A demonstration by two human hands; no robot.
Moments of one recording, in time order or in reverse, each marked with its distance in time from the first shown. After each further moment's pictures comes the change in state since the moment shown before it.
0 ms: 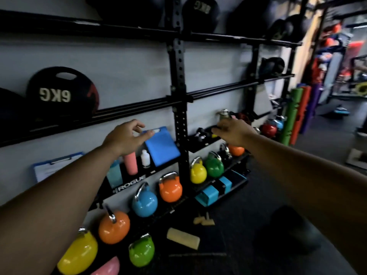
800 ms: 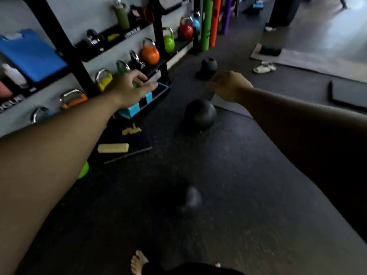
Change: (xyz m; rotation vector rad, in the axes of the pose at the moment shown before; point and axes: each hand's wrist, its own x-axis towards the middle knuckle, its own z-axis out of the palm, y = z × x) left_hand -0.261 0.305 0.317 -0.166 -0.464 0.115; right_hand -0.379 0.365 -0.099 0.001 -0.075 0.442
